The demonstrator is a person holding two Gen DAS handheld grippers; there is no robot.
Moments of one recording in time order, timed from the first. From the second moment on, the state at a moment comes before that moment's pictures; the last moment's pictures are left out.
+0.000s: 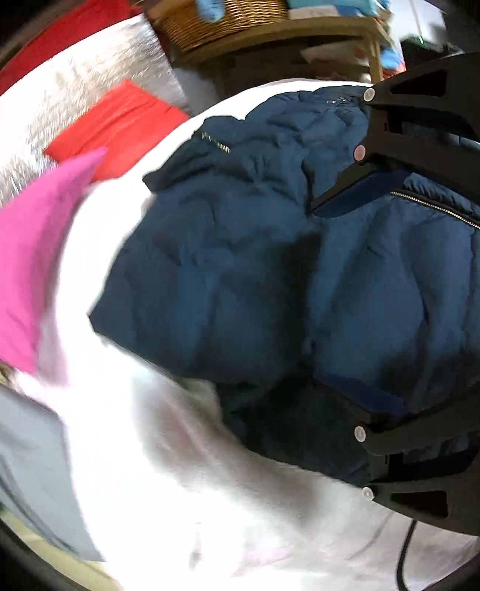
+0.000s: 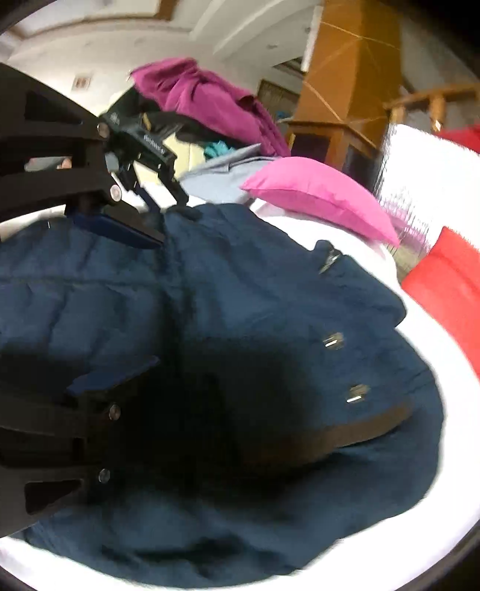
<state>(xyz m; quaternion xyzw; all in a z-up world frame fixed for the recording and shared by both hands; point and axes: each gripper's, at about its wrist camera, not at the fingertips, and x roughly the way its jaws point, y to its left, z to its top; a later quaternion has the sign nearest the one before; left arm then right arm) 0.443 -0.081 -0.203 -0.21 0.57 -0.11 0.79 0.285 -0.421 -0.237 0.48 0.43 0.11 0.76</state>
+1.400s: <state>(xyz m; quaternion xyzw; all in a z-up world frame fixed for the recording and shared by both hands) 0.433 -0.018 -0.179 -0.15 0.50 -0.02 0.85 0.227 -0.507 -0.188 0.42 0.32 -0.07 0.84</state>
